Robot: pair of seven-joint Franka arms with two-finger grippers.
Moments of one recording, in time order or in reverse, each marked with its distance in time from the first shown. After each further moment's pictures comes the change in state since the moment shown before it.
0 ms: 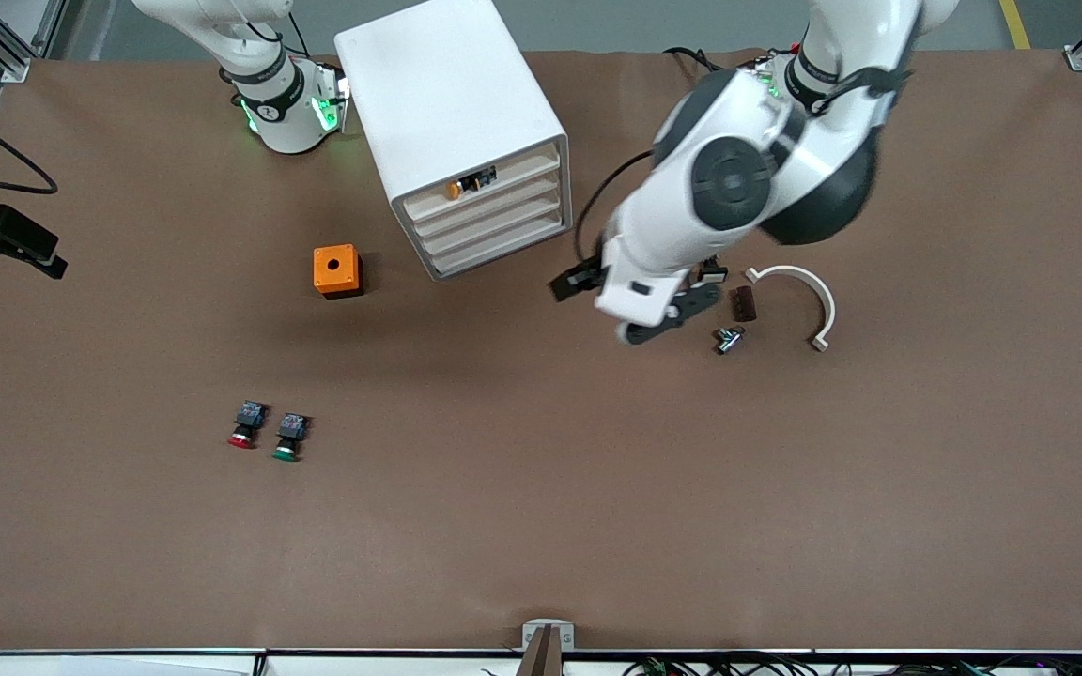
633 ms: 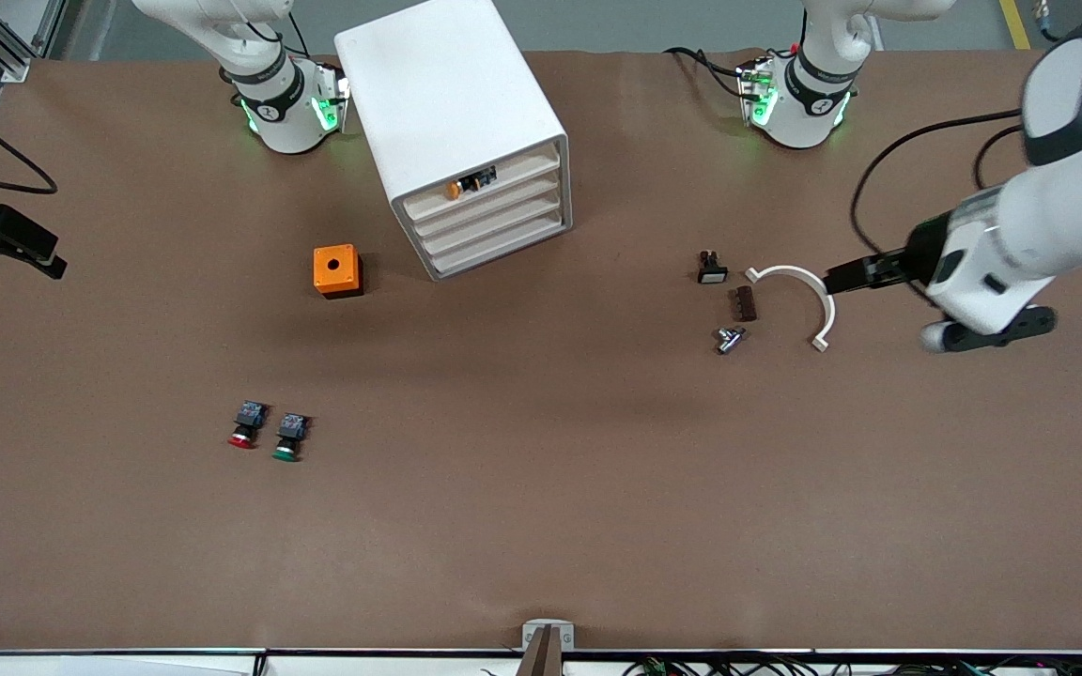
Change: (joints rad) left arm 0.406 -0.252 0.003 -0.195 0.147 -0.151 0.647; right arm 0.000 0.000 0.000 0.001 0.000 0.000 0.000
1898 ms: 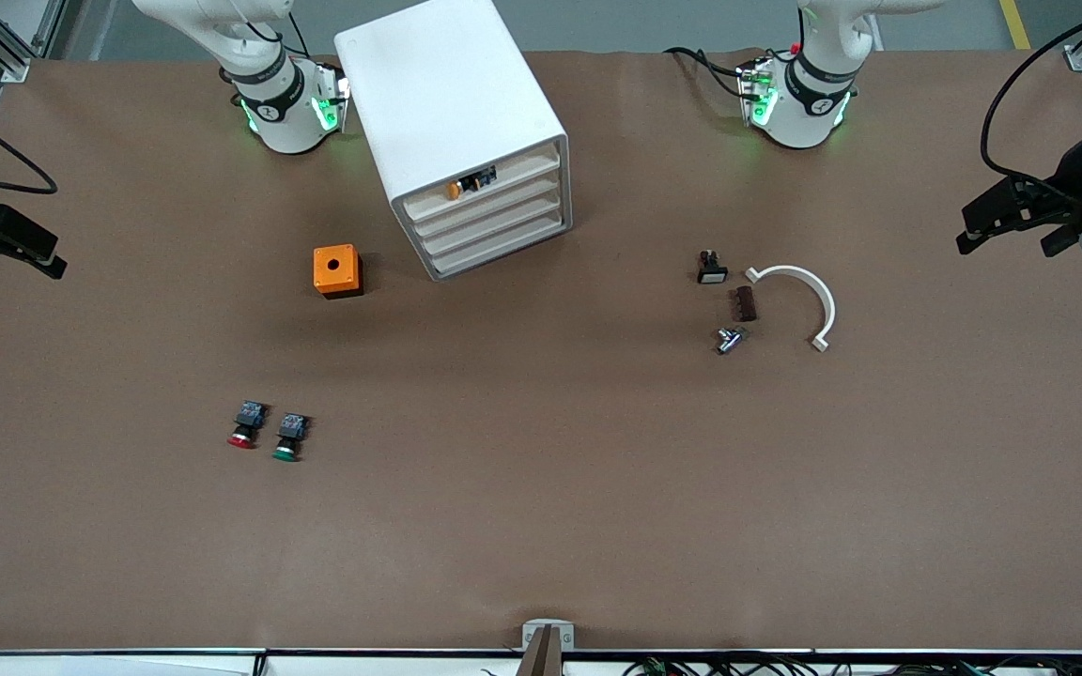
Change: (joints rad) left arm 0.200 -0.211 -0.127 -0.128 0.155 0.141 0.267; right arm 0.000 0.000 0.000 0.000 0.000 0.000 0.000
